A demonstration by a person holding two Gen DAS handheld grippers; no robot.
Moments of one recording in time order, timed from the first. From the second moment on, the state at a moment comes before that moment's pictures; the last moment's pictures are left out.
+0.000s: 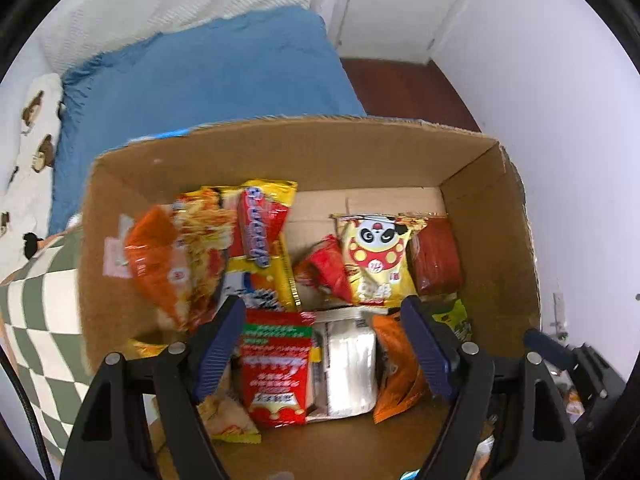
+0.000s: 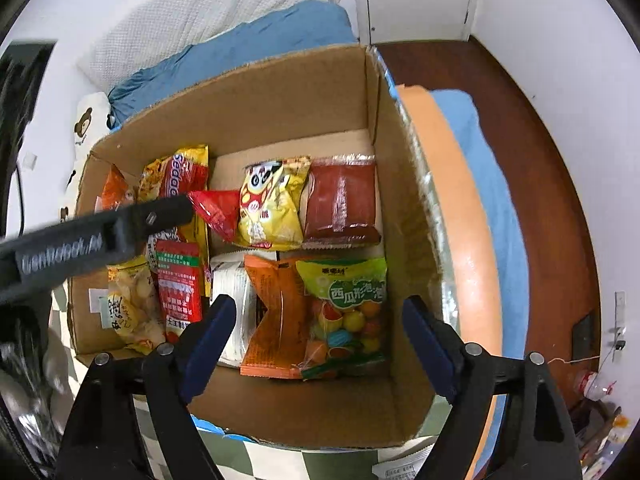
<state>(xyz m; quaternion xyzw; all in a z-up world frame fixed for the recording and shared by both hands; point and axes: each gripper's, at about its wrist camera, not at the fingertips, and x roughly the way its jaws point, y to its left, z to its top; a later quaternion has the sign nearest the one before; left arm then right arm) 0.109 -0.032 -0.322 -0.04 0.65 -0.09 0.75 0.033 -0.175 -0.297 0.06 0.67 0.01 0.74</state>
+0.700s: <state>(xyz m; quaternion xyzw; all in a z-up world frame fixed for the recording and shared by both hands) -0.016 0.015 -0.226 -0.02 0.52 -0.03 0.86 -0.049 -0.144 -0.207 -0.01 0.57 0.02 0.82</state>
